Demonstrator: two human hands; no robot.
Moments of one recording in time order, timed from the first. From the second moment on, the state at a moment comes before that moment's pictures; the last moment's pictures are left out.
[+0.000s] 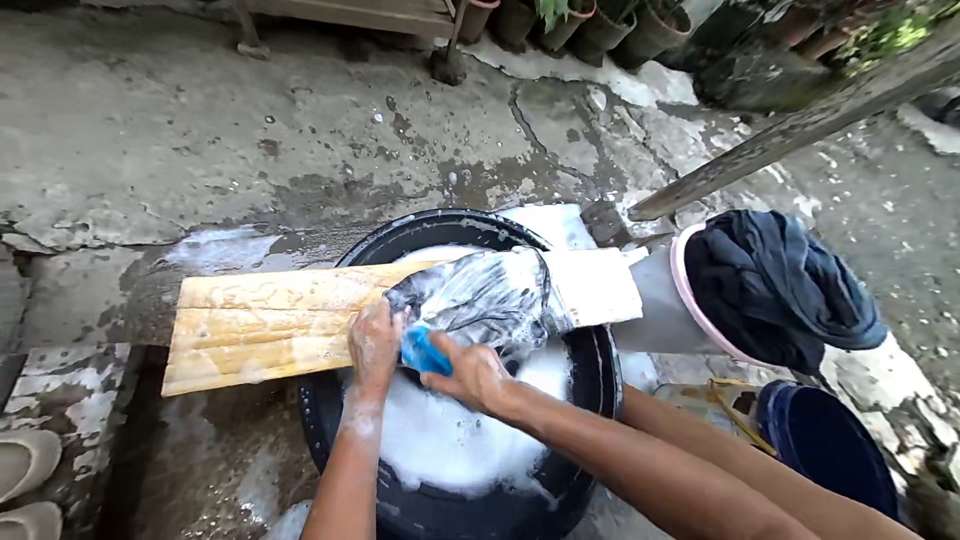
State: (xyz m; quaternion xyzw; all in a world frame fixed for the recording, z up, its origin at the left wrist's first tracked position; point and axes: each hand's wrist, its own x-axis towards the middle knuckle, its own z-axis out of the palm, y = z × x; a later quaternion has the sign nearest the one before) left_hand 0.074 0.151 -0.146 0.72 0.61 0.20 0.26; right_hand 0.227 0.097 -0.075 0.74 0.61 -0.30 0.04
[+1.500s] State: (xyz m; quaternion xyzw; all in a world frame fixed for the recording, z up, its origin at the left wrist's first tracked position) left_hand 0.080 0.154 -0.157 0.75 0.61 0.23 0.16; right_hand 0.334 0.118 -0.080 0.88 0.40 -0.24 -0.06
